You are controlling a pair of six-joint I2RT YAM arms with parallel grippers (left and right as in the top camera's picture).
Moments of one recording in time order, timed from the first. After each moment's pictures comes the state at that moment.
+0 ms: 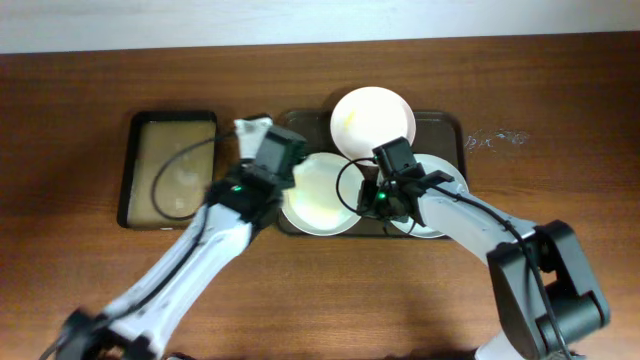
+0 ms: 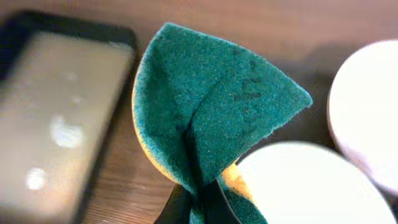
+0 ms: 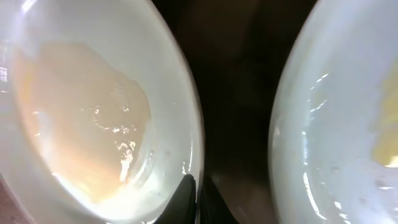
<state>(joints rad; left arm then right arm) -0.48 1.50 1.09 -0.46 -0.47 -0.53 0.39 1.75 0.97 -0.40 -0.22 0.58</state>
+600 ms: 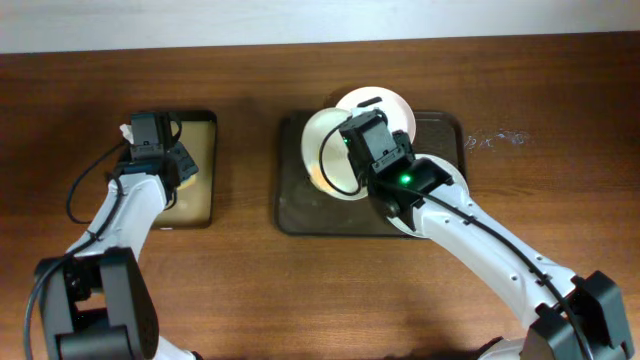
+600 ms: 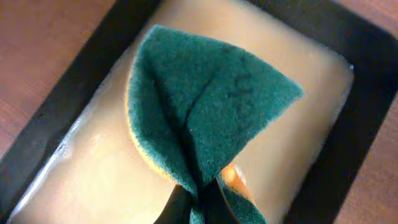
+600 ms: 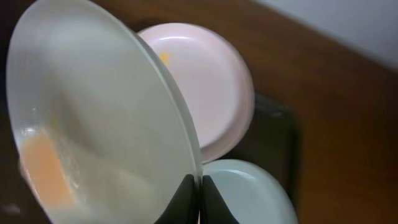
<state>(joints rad) 0.09 1.74 1.09 -0.36 -0.20 -0.40 0.58 1.60 1.22 -0.52 0.53 0.07</state>
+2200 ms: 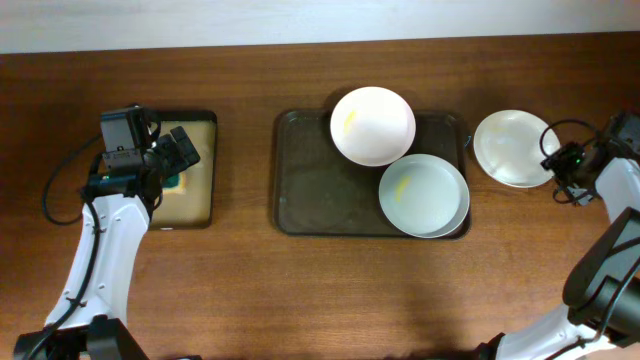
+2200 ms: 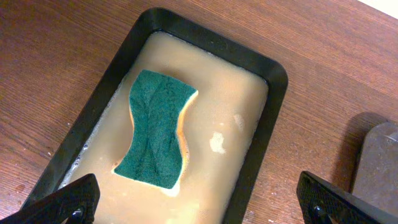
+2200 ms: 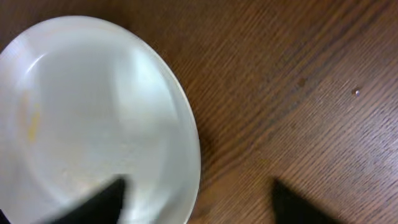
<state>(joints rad) 0.12 1.51 1.09 -0.45 -0.08 -0.31 -0.56 1.86 1.24 -0.52 -0.09 0.43</state>
